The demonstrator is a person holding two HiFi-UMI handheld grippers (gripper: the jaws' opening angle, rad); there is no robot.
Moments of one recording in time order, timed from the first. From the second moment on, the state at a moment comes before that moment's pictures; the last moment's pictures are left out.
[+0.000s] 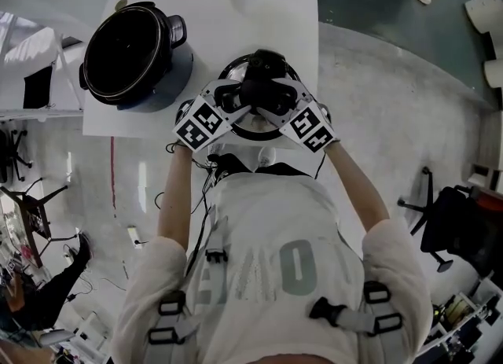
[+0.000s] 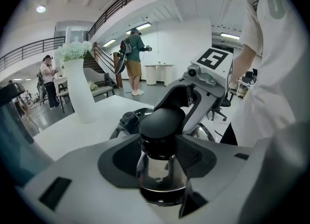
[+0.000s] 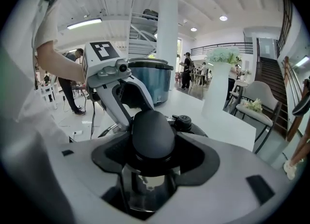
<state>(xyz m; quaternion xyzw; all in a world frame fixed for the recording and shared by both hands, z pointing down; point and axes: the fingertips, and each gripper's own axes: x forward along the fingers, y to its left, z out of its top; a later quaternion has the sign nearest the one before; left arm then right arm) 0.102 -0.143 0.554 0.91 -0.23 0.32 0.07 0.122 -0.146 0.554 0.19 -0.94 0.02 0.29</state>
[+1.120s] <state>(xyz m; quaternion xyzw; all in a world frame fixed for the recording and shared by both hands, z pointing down) 0.024 -0.182 0.397 0.84 -0.54 0.02 0.02 0.165 -0.185 0.402 0.34 -0.94 0.02 0.08</state>
